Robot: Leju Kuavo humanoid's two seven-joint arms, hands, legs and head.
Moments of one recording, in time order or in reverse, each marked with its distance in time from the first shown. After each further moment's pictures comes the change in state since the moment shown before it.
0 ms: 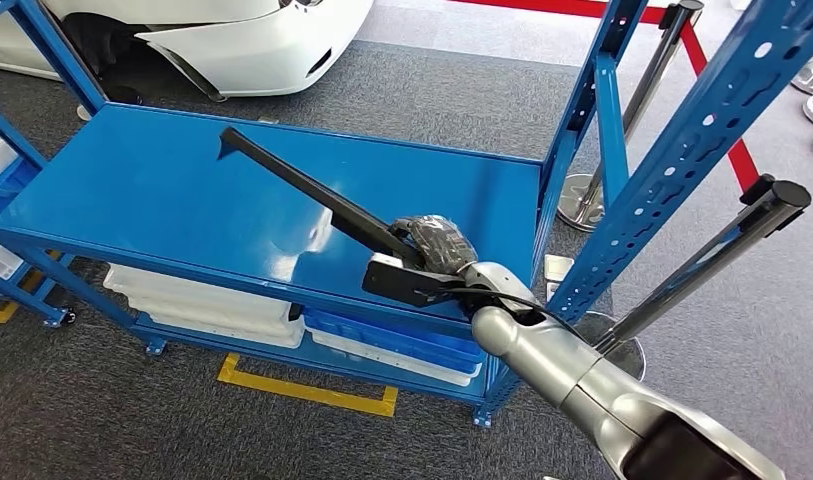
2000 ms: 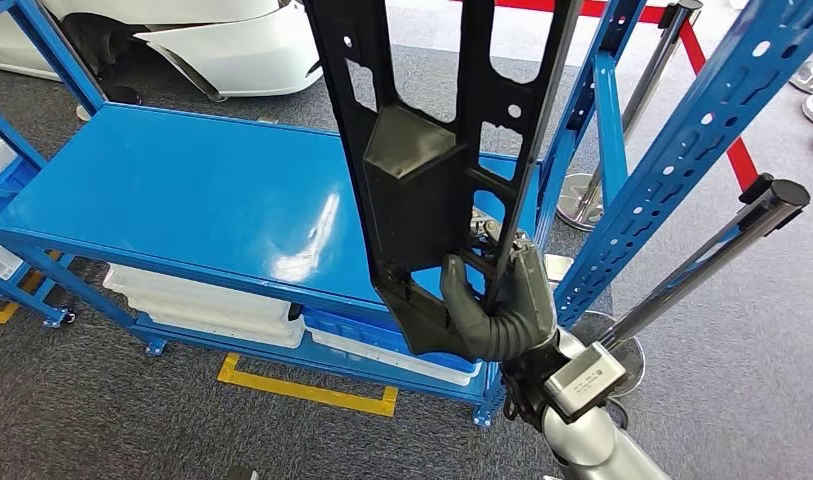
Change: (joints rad) left arm -0.001 0.001 0.091 0.000 0.059 0.043 -0.220; right arm 0.422 -0.074 -0.250 -0.867 -0.362 -0.106 -0.336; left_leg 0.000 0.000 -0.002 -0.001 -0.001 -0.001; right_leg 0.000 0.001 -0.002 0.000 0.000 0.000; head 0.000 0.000
